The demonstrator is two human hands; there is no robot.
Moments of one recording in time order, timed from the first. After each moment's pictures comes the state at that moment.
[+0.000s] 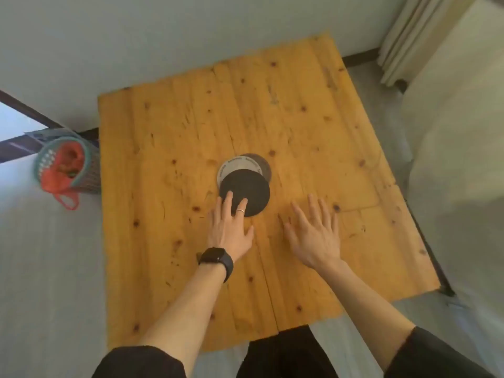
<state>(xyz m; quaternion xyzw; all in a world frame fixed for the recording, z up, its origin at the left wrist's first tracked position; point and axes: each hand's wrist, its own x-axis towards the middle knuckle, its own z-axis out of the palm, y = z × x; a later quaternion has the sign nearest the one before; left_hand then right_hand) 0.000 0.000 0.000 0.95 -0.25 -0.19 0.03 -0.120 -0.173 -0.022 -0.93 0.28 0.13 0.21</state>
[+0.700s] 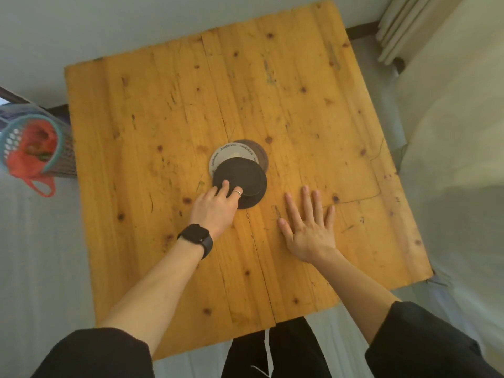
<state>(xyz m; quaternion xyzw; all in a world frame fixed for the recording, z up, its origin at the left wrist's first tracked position) 0.049 -0.001 0.009 0.90 -0.41 -0.13 -0.06 -0.116 -0.175 -0.050 -0.92 0.25 0.23 0.17</state>
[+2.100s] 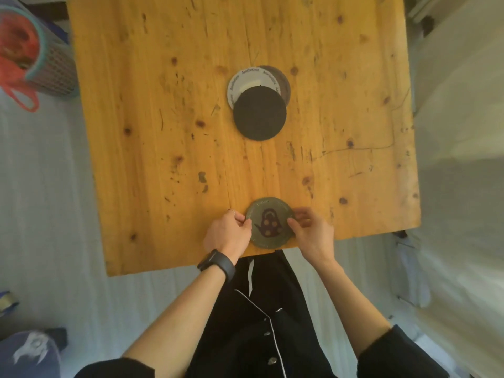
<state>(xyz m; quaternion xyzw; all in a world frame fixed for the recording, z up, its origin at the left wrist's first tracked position) -0.126 0.077 -0.001 0.91 0.06 -0.37 0.19 -0.223 -0.094 -0.013 -0.78 0.43 0.11 0.45</state>
